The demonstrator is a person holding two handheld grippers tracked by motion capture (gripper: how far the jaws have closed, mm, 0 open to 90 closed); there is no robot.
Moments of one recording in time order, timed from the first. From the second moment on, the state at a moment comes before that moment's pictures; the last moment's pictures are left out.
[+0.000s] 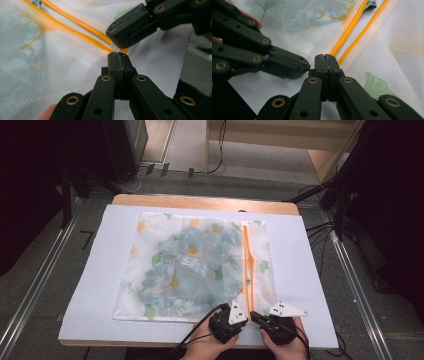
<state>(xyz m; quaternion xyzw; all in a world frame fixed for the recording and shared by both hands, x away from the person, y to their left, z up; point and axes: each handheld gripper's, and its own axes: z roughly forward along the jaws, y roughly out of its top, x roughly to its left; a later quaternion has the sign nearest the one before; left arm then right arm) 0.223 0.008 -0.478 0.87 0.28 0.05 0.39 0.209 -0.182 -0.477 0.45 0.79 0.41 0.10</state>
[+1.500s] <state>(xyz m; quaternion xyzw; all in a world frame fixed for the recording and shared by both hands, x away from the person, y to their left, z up) 0.218 0.000 -0.480 0.88 0.27 0.04 0.39 0.318 -0.178 -0.452 0.48 0.76 0.41 0.15</state>
